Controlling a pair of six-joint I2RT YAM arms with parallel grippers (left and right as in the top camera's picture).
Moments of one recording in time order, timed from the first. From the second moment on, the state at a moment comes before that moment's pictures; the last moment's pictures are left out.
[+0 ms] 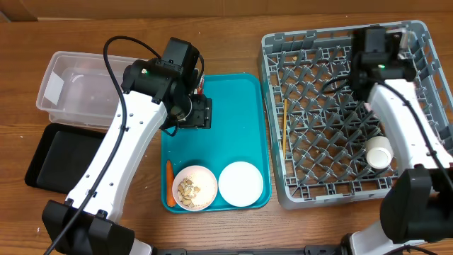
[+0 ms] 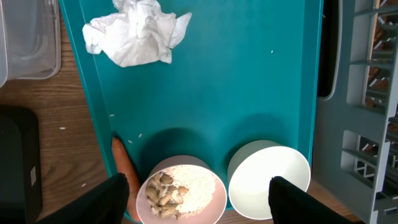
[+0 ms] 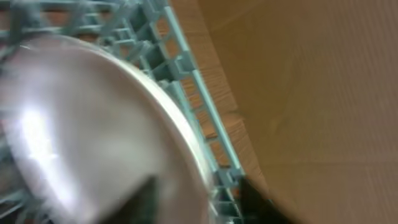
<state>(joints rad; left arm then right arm) -0.35 1.66 1.63 -1.34 0.09 -0.33 0.06 1.74 1.44 -0.75 0.95 -0.01</state>
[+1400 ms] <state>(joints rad) -0.36 1.66 1.06 -1.15 0.11 -0.32 0.40 1.45 1.44 -1.05 -0.05 0.54</state>
